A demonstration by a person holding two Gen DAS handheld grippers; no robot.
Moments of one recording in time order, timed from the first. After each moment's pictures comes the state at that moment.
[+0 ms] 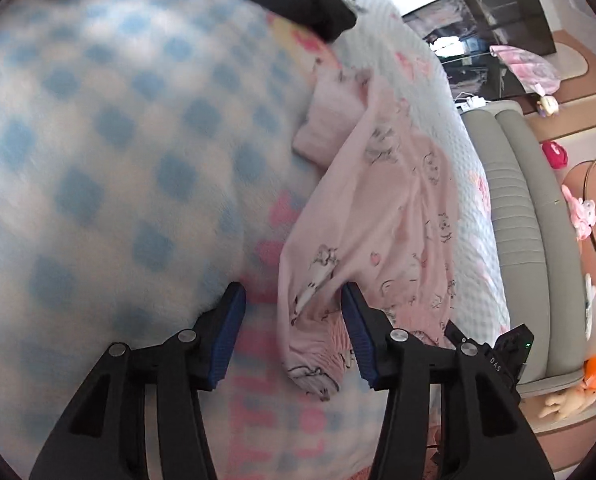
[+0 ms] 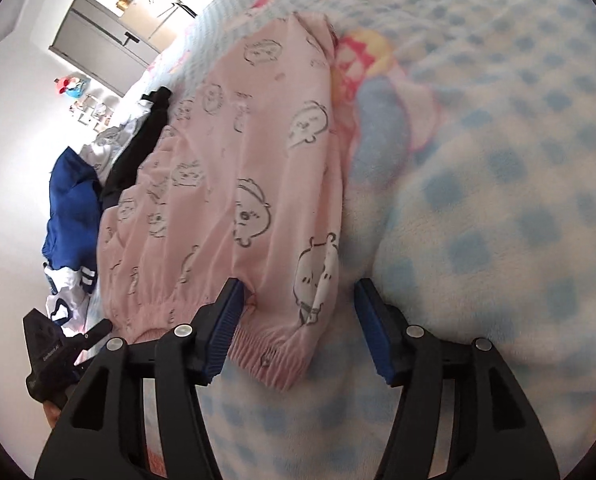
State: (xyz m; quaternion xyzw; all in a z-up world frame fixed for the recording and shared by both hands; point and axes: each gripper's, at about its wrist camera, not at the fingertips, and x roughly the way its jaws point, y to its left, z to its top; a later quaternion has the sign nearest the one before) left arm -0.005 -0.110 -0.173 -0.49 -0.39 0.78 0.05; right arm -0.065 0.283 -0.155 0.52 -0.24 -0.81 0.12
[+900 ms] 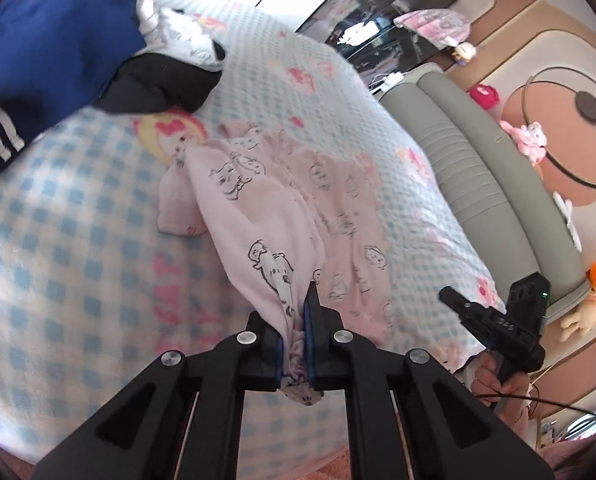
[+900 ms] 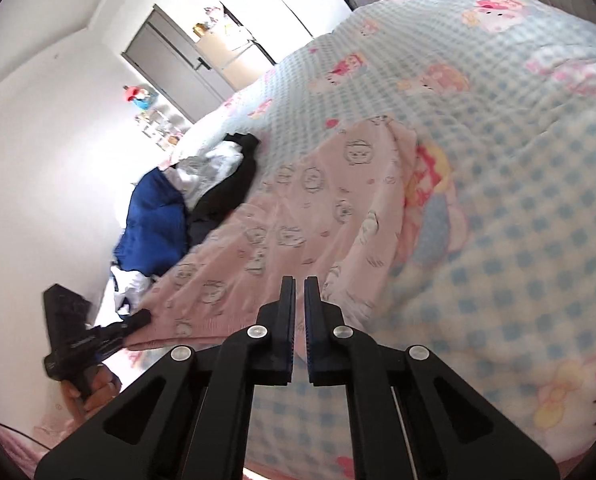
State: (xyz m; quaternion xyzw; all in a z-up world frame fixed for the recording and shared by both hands) left arm 0.005 -0.096 -0.066 -0.43 -0.31 0.84 0.13; right arm -0.024 0.288 -0.055 0.42 -0.22 -0.86 0.19
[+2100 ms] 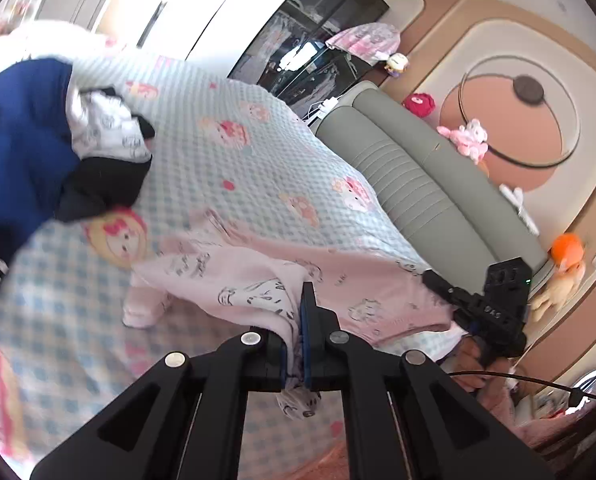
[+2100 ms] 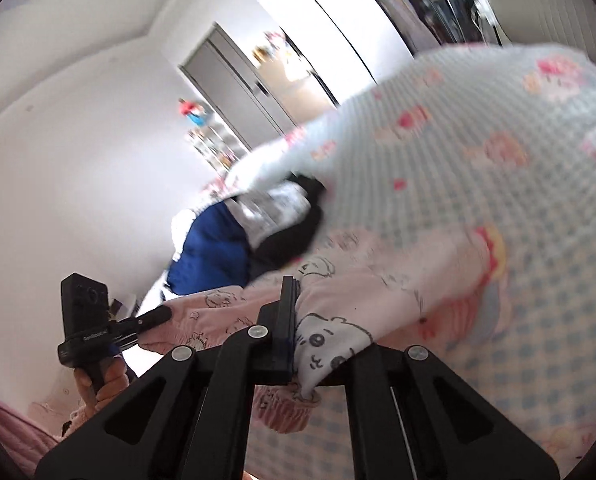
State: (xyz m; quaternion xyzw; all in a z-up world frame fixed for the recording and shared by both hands) left arm 0.014 -0.082 0.048 -0.35 -0.24 0.88 0.21; right arm -0.015 0.271 0.040 0.31 -0.22 -0.88 0.28
